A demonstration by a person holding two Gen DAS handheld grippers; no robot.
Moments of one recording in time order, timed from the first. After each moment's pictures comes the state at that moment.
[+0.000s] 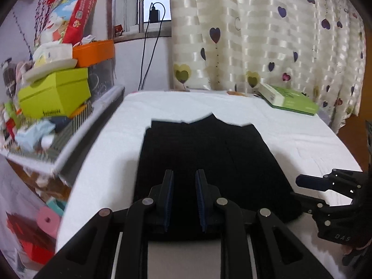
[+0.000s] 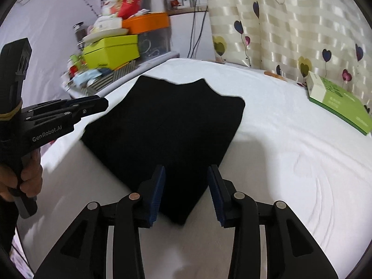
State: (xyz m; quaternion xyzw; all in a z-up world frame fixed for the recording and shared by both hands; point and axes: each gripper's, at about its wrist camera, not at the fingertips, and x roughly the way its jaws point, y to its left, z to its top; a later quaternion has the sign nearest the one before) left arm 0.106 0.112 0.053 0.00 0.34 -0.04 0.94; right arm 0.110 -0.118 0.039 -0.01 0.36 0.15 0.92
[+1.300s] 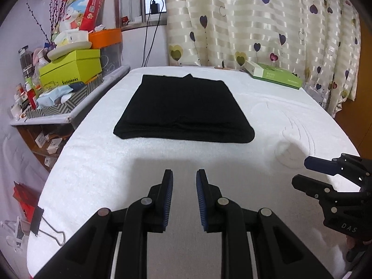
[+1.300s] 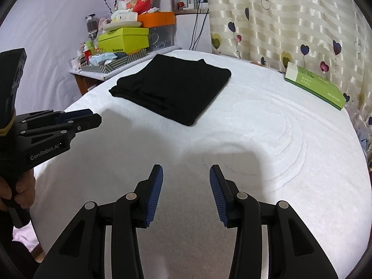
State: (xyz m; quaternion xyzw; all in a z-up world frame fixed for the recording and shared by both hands) left arm -0.013 0.058 0.036 0.00 0.37 -0.01 0.93; right arm -0.006 -0.138 0.026 -0.04 0.36 0.14 0.92
